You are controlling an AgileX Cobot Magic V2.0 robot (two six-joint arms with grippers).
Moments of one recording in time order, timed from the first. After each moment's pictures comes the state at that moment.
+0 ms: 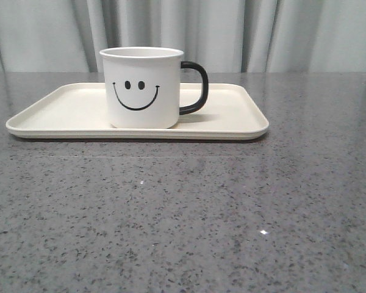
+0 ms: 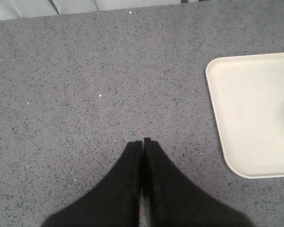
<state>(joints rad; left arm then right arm) 0.16 1.05 -1.38 -0.16 1.12 0.18 0.02 0.49 -0.80 0.13 0.60 -0.23</state>
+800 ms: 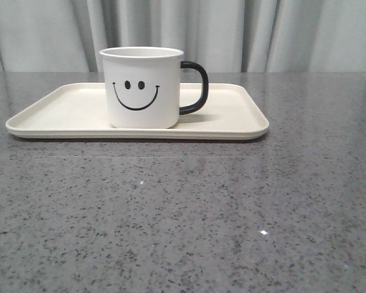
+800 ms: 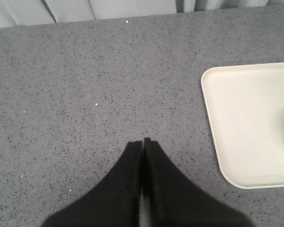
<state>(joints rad) 0.16 1.05 -1.38 -0.19 1.09 0.18 0.02 0.49 -0.78 0.11 0.60 -0.22</state>
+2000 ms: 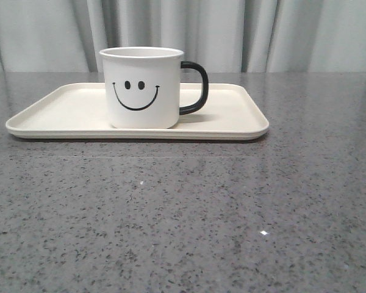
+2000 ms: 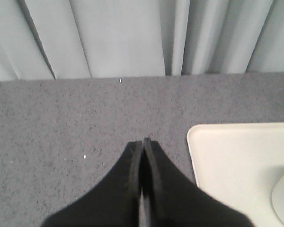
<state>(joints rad) 0.12 0.91 -1.18 -0.27 0.77 0.18 0.02 0.49 -0.78 0.11 0.61 -0.22</state>
